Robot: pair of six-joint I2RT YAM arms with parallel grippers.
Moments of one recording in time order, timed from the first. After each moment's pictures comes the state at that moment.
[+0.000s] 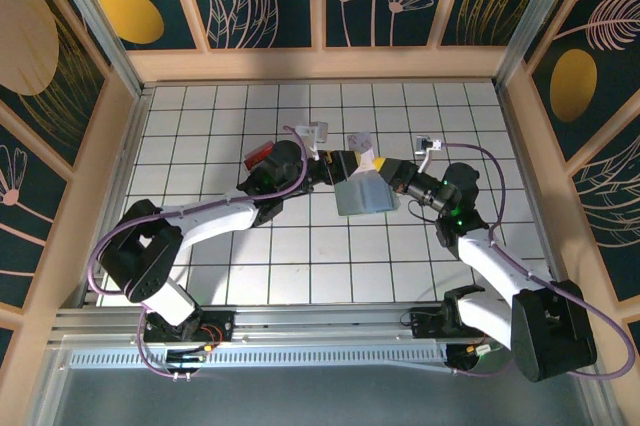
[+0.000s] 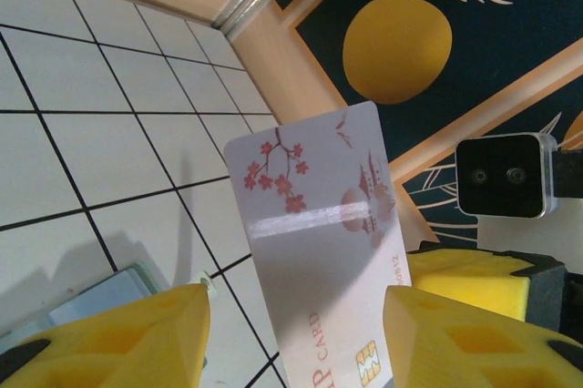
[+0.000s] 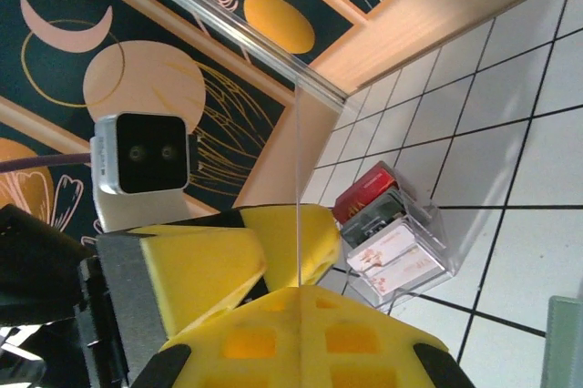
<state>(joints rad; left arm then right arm) -0.77 1.61 0.92 0.53 0.26 -0.80 0.27 1.06 0.42 0.63 -0.68 0.92</state>
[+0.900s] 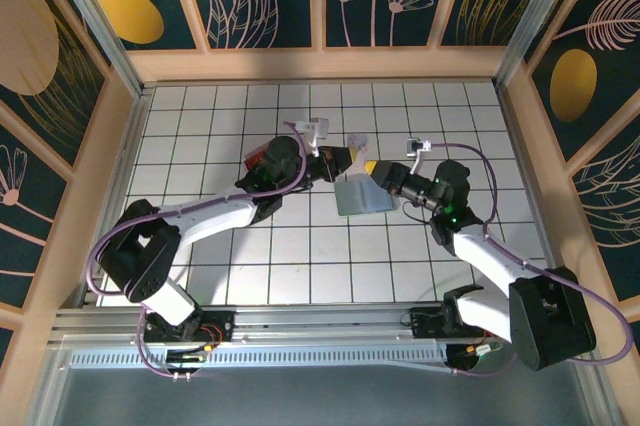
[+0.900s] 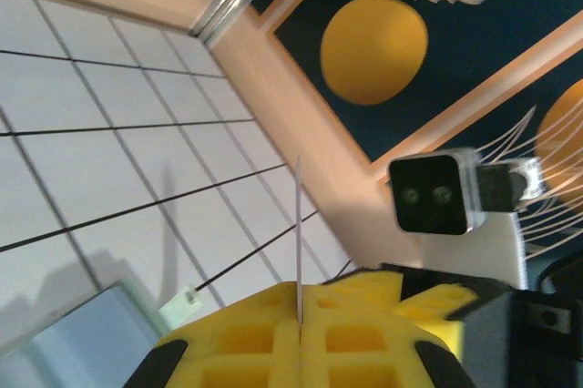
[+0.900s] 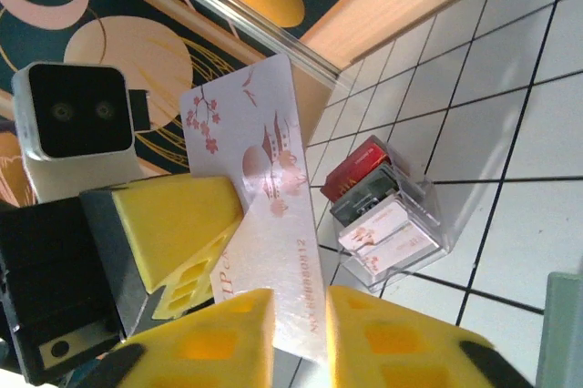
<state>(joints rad) -0.76 1.60 0.95 0.50 0.29 -0.74 0.31 1.12 0.43 0.59 -0.66 0.88</state>
